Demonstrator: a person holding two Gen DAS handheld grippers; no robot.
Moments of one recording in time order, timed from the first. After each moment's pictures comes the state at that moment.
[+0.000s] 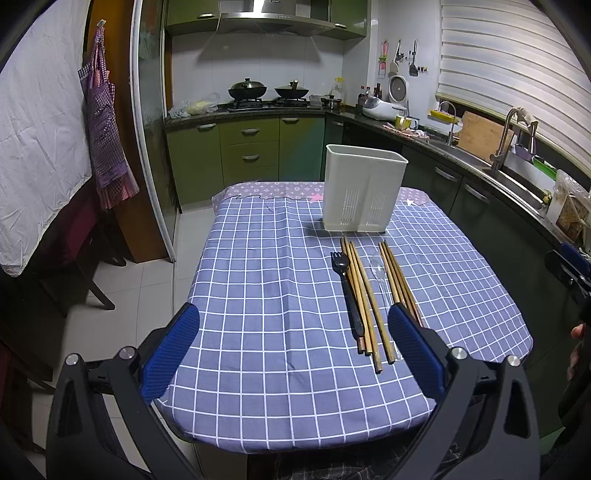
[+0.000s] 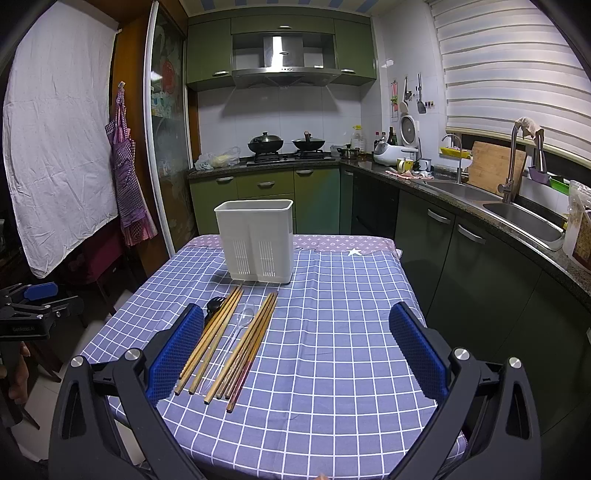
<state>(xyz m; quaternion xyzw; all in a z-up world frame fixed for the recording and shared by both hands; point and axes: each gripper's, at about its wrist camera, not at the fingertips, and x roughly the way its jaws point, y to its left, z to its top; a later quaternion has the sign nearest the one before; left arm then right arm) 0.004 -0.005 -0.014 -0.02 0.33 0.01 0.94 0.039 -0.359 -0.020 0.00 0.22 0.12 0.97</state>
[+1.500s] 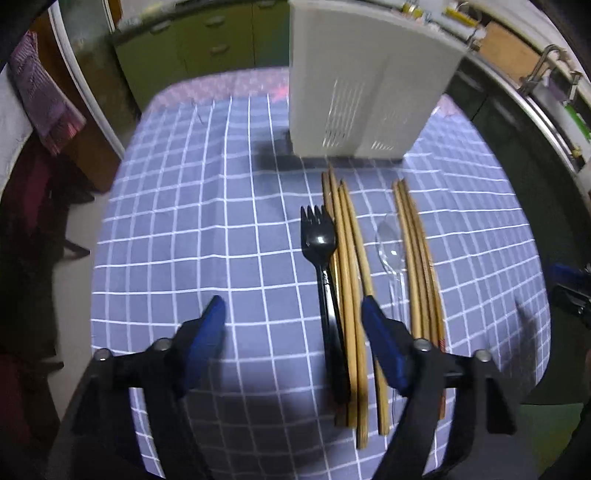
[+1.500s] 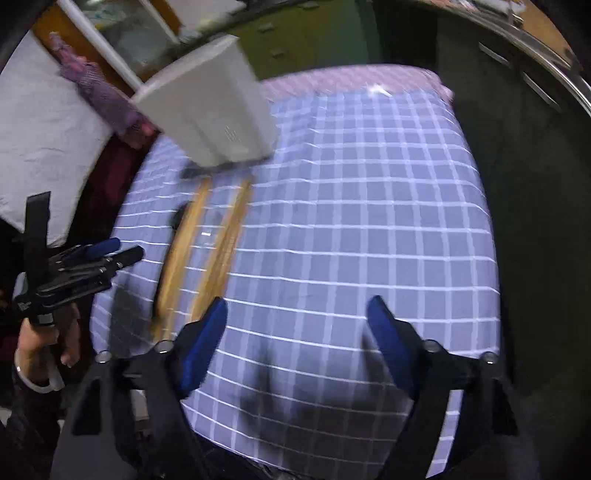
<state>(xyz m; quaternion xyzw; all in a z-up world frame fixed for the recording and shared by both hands) 0.203 -0.052 -0.102 -0.01 0.57 -0.02 0.82 0.231 -0.405 -0.093 0.06 0.56 0.18 0.80</state>
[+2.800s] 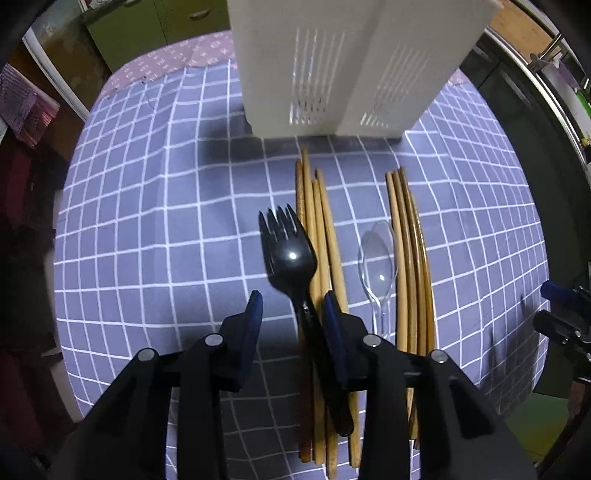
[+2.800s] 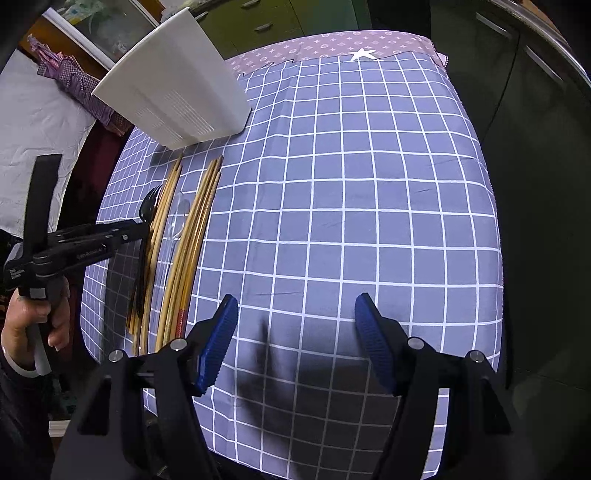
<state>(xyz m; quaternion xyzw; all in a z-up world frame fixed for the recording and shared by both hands) 0.262 -0.101 -0.131 0.00 0.63 -0.04 0.77 0.250 -0.409 -0.121 0.07 0.60 0.18 0.77</state>
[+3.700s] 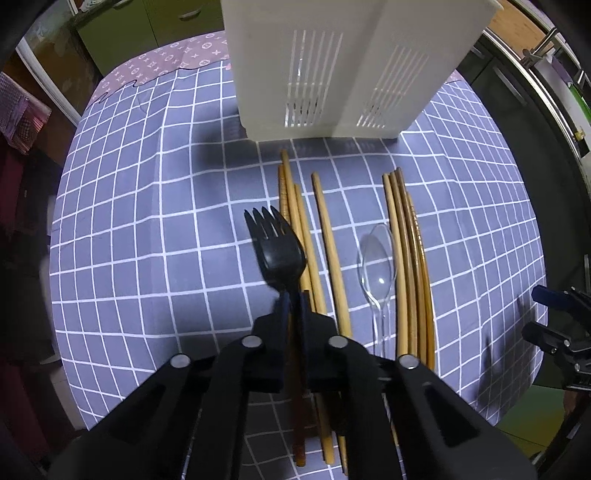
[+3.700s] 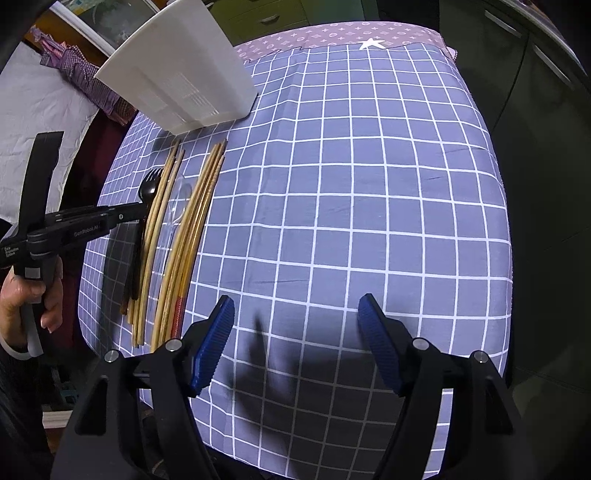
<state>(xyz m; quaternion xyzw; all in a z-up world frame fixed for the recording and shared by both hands) 0.272 -0.104 -0.132 0.00 0.63 -0.06 0.77 0.246 -0.402 -0.130 0.06 0.61 0.19 0.76</state>
